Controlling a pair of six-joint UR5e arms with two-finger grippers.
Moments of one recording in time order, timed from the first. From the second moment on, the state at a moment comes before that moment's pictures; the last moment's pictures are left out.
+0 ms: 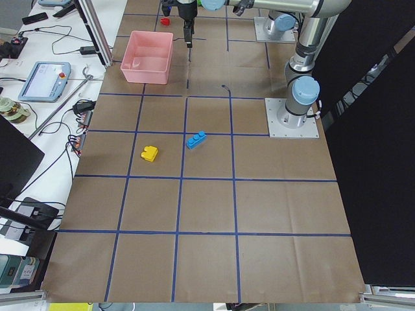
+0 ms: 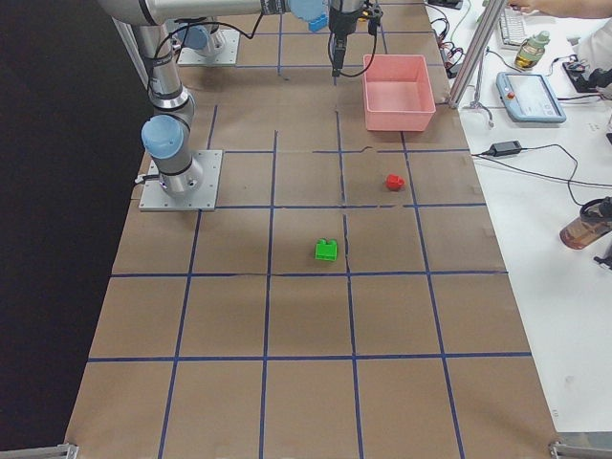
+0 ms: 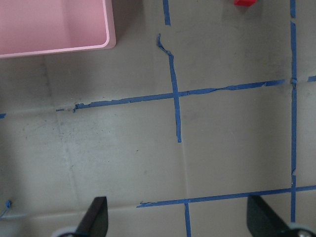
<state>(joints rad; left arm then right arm) -1.60 -1.67 -1.42 -1.67 1.58 0.02 1.59 -1.48 1.43 -1.48 -1.55 0.13</state>
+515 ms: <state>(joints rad) -1.53 -1.67 -1.42 -1.69 1.59 0.02 1.59 -1.48 1.44 -1.48 -1.55 0.13</state>
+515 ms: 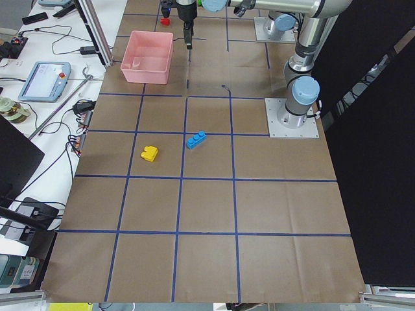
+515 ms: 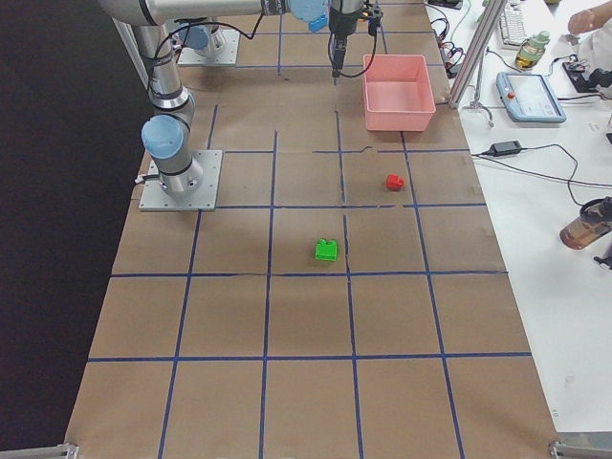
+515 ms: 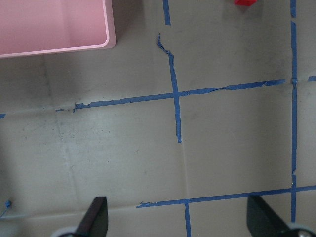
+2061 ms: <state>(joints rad) -1.06 -1.86 -1.86 -1.09 1.67 0.22 1.38 -1.47 1.44 -1.49 -1.56 -0.19</state>
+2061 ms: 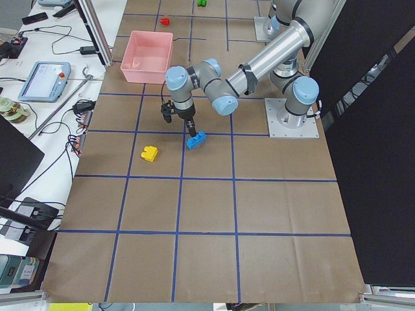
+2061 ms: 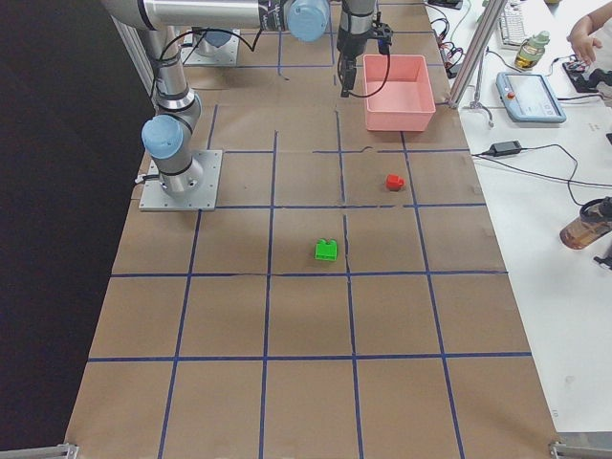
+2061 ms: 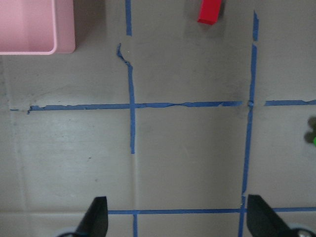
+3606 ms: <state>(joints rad) -1.25 -1.93 -1.76 -1.04 1.67 0.26 0.89 -1.14 1.60 -1.90 -1.66 -0.44</state>
